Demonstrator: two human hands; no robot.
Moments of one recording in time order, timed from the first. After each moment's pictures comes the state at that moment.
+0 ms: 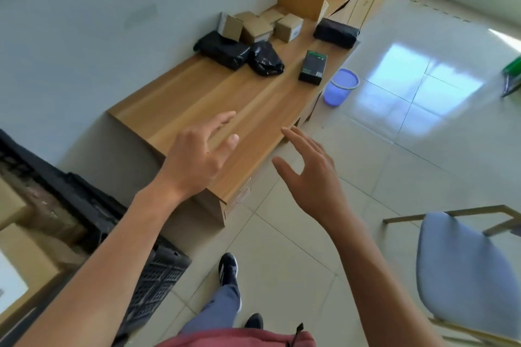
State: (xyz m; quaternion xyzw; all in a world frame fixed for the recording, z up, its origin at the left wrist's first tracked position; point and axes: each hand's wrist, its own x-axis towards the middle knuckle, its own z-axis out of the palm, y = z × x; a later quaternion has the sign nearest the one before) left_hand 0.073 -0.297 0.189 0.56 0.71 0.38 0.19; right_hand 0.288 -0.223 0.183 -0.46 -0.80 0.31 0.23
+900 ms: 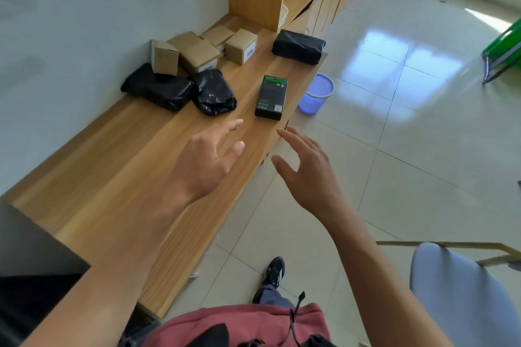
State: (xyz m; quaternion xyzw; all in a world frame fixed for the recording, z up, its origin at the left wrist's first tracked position) left_hand 0.097 0.040 0.167 0.61 0.69 0.33 0.23; right_hand 0.307 0.093 0.169 -0.50 -0.79 0.30 0.20
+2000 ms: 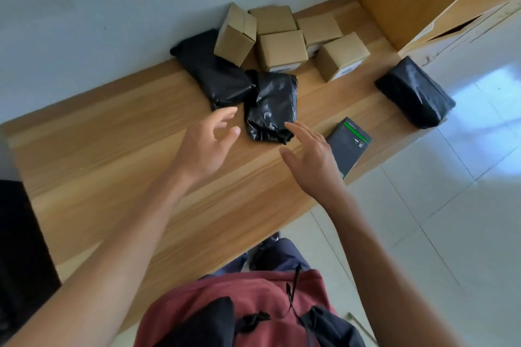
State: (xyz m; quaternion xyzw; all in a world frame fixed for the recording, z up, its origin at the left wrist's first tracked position) left_hand -0.053 0.230 0.074 0.30 0.83 0.39 0.27; right_hand 0.115 0.387 0.076 -0.35 -0.88 0.33 -0.01
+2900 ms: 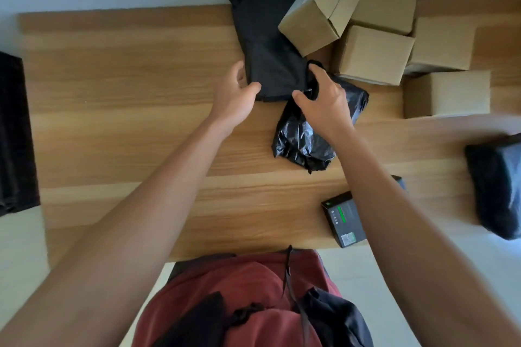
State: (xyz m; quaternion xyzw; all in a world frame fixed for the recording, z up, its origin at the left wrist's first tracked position) left_hand -0.156 0.330 -0.022 -0.12 0.80 0.49 0.31; right_hand -0.097 0.509 -0.029 -0.25 -0.88 0.36 -0.17
